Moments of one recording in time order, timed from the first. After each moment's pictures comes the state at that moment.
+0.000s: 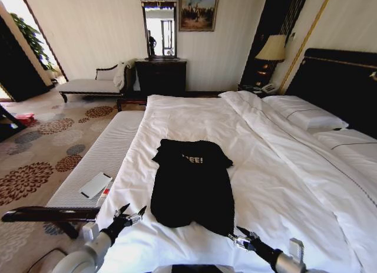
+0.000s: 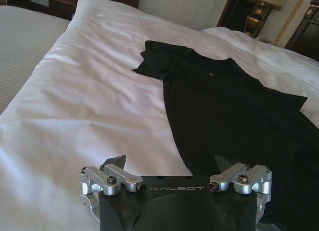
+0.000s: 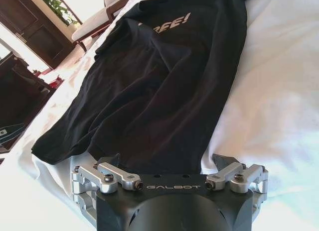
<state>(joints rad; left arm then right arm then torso) 1.92 -0.78 -0.56 -2.19 -0.90 0.09 -0.07 -2.16 0.81 0.74 2.15 1.05 -0.21 -0.27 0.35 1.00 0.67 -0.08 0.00</state>
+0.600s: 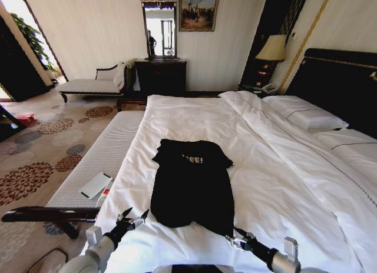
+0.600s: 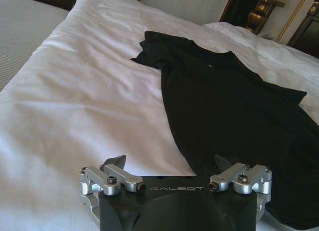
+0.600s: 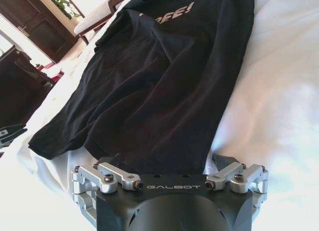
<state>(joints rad) 1.91 -0.81 -0.53 -2.18 -0.88 0.10 -0.08 -2.09 0.78 0.68 2.12 1.05 -0.22 -0.26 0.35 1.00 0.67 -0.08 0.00</state>
